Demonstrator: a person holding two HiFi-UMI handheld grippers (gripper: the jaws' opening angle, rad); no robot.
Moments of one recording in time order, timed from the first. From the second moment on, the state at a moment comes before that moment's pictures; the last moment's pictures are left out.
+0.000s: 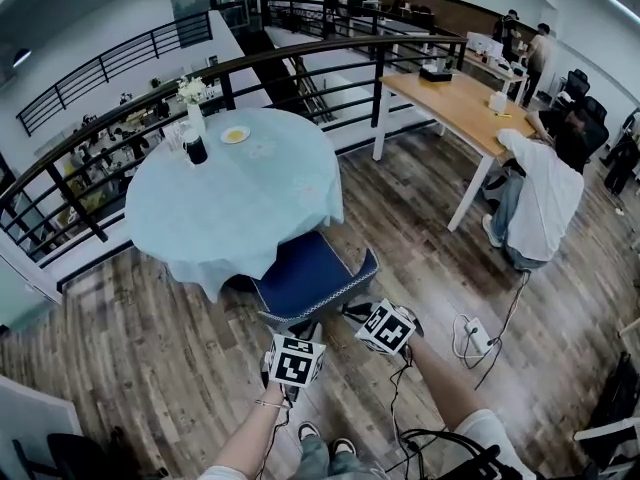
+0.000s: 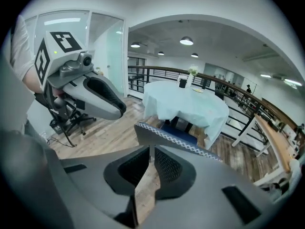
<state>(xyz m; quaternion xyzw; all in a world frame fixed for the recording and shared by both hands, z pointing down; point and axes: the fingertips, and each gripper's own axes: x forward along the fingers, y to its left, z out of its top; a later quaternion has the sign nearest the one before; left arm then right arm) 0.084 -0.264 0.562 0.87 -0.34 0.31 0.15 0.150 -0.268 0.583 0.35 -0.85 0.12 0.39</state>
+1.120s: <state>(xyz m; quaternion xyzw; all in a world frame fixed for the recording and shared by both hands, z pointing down) 0.036 -0.145 0.552 0.85 -0.42 0.23 0.22 0.107 -0.142 0.563 0.55 -0.77 0.24 0.21</state>
